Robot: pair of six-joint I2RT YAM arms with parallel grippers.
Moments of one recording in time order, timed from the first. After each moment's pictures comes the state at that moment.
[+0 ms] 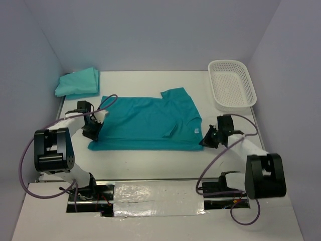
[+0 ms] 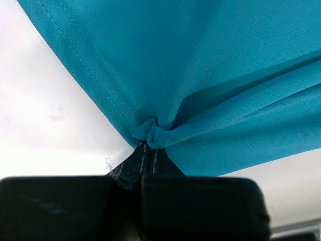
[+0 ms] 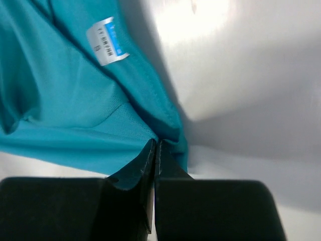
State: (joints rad) left arm 0.13 1.58 0.90 -0.65 0.14 0.48; right arm 0.04 1.28 0.52 -0.29 -0.28 0.57
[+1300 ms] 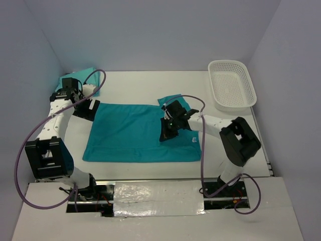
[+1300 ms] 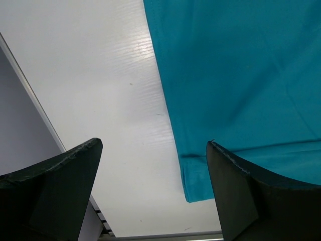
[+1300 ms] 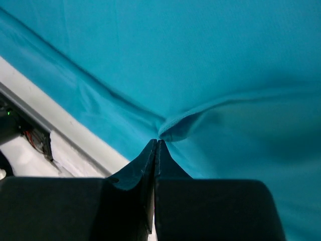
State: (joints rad) left arm 0.16 1.49 1.27 -0.86 0.06 0.44; right arm 0.65 1.67 1.01 -0.37 -0.37 0.52
